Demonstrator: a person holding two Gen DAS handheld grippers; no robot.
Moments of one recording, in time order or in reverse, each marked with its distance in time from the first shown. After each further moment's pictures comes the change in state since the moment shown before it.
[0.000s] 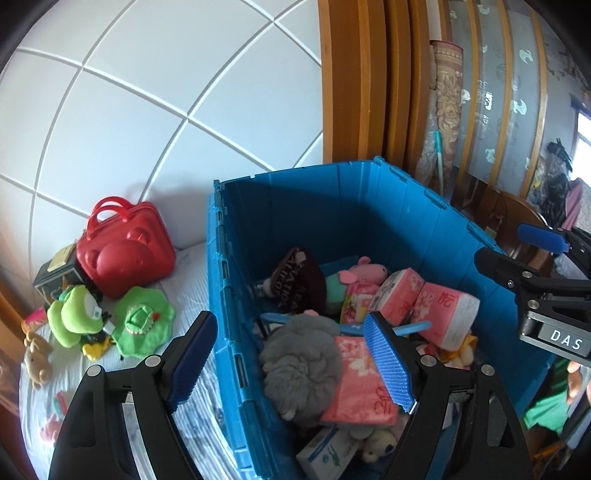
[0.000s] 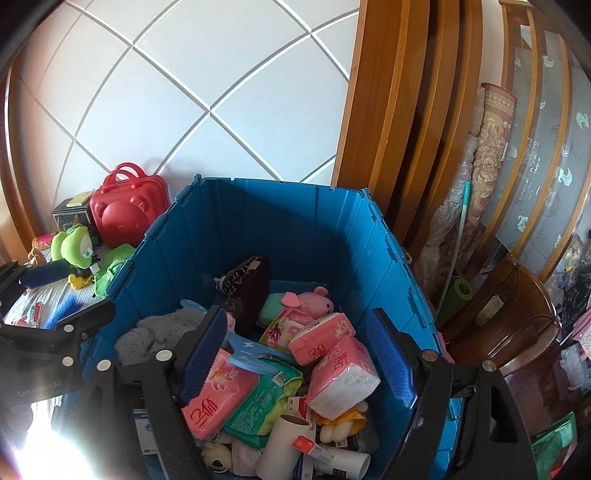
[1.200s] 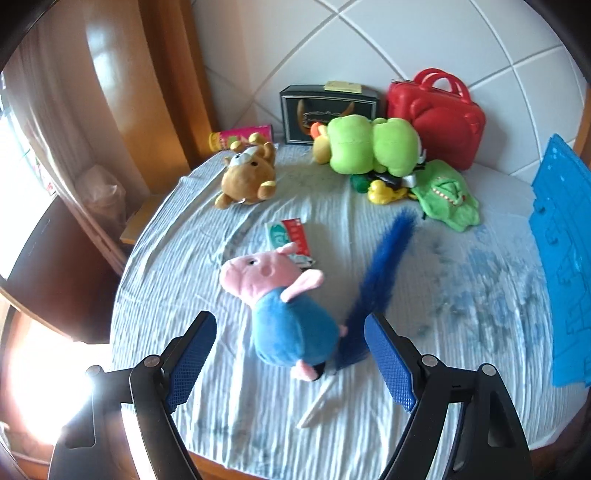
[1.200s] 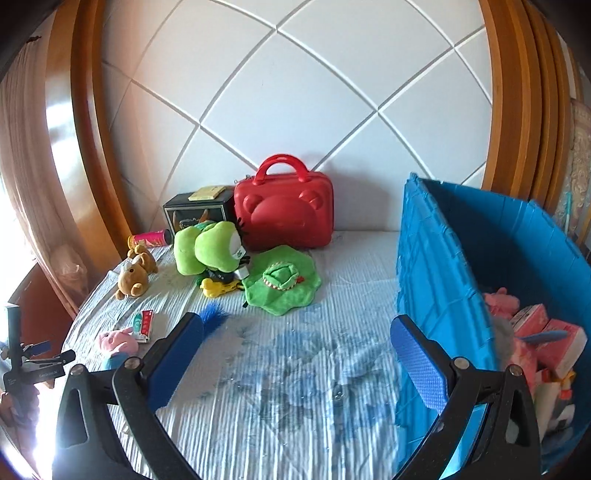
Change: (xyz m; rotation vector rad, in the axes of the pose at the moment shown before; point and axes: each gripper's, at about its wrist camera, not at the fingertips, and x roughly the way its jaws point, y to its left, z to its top) left arm -0.095 0.500 -0.317 -0.487 0.265 0.497; right arm 0.002 0.347 -0.029 -0.005 -0.018 0.316
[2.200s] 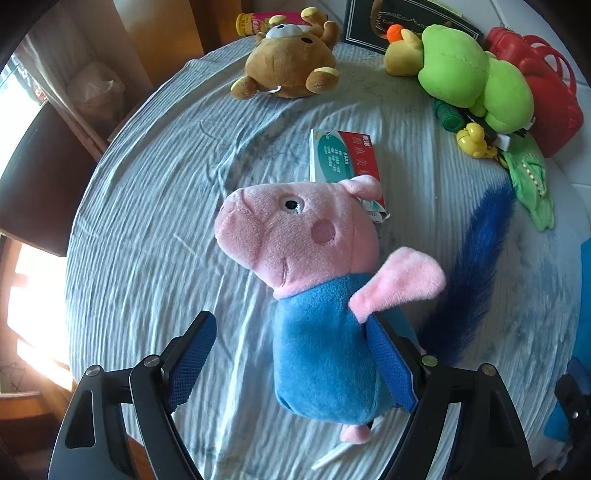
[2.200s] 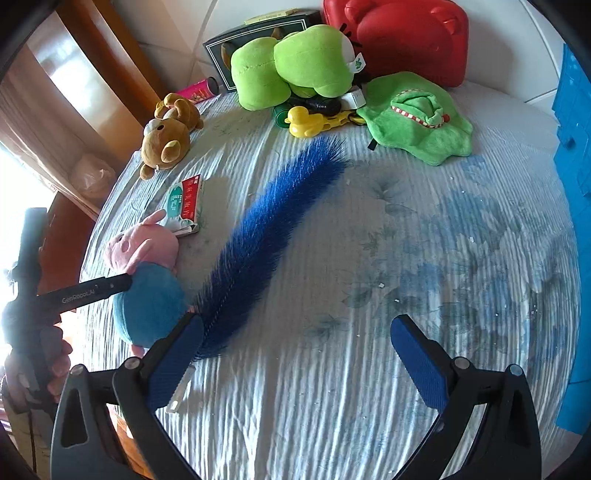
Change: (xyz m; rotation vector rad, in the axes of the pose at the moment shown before) left arm 0.177 0.028 0.018 -0.168 0.379 -0.064; right arm 0.210 0.170 -0.106 0.016 0.512 0.205
